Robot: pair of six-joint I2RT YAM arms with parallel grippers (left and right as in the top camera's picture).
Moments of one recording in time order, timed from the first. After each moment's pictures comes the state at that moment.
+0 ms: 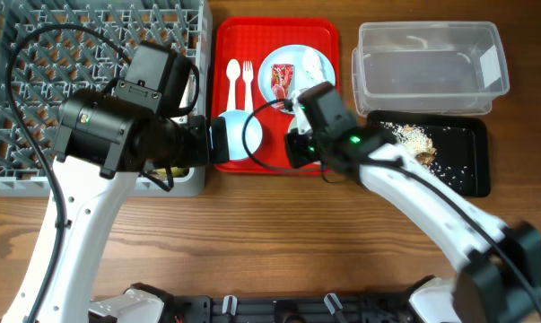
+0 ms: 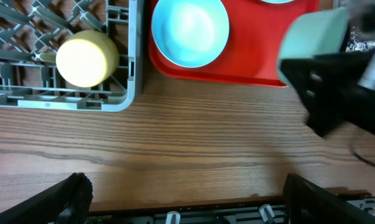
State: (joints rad) left arm -0.37 1.43 1.75 -1.58 0.05 -0.46; right arm 0.58 1.62 1.14 -0.56 -0.11 0.25
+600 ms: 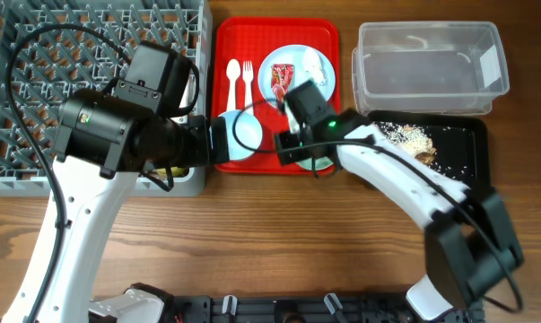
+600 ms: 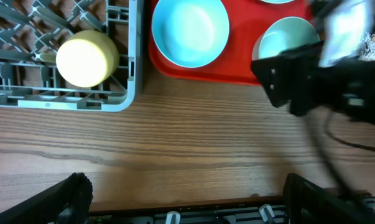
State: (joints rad) left arm -0.37 1.43 1.75 -1.58 0.05 -0.46; right arm 0.58 1.75 1.26 -0.67 -0.12 0.26
